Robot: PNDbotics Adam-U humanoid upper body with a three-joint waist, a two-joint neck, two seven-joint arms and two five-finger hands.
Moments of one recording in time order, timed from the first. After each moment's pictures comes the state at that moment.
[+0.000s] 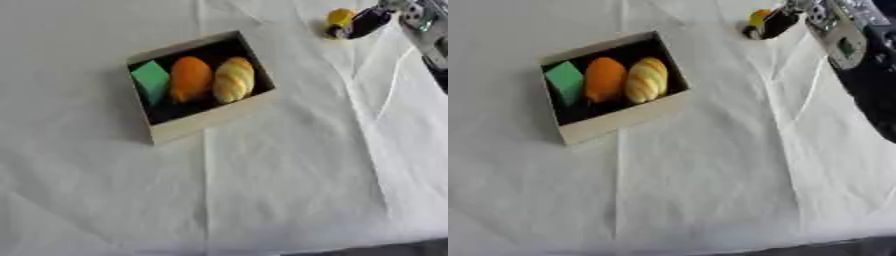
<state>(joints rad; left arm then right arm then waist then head) -0.23 0.47 0.15 -1.98 -0.01 -0.14 0.16 -0.52 -0.96 0.01 -1.40 0.67 -0.02 0.25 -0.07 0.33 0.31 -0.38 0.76</state>
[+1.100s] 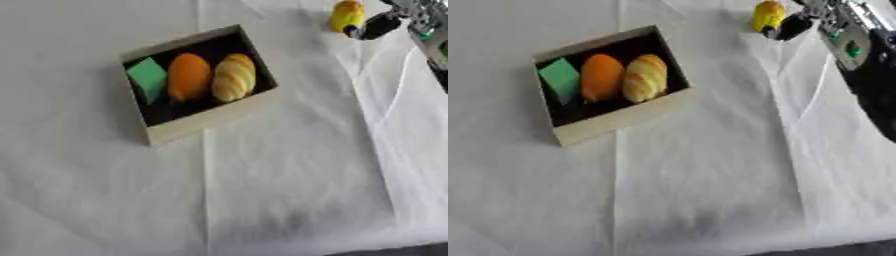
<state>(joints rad) -0.32 0.66 0.21 -1.97 0.12 -0.28 0.39 -0.46 -1.00 -0.08 -1.22 0.58 -0.01 0.19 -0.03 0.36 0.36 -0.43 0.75</state>
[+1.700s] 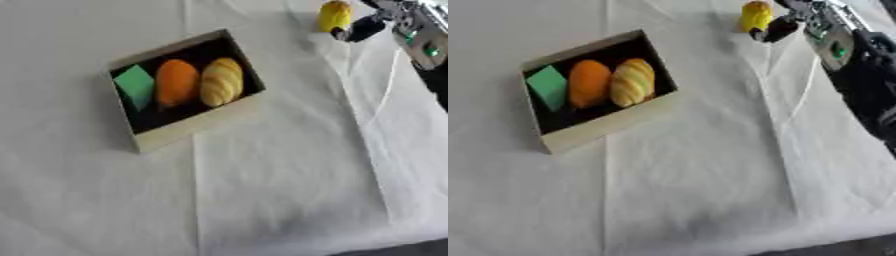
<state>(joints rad) -0.42 0.81 0.22 -1.86 0.26 -0.36 0.51 -0.46 -1.02 -0.08 -1.22 0.59 -0.02 0.17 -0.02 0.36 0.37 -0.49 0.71</state>
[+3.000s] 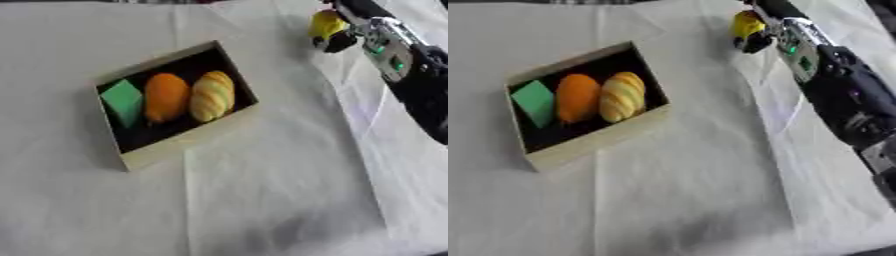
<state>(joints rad) -0.53 0.92 0.23 -1.71 0.34 -0.41 0.56 -0.49 -1.02 -0.09 -1.15 0.61 0.08 0.11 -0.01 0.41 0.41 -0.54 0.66</state>
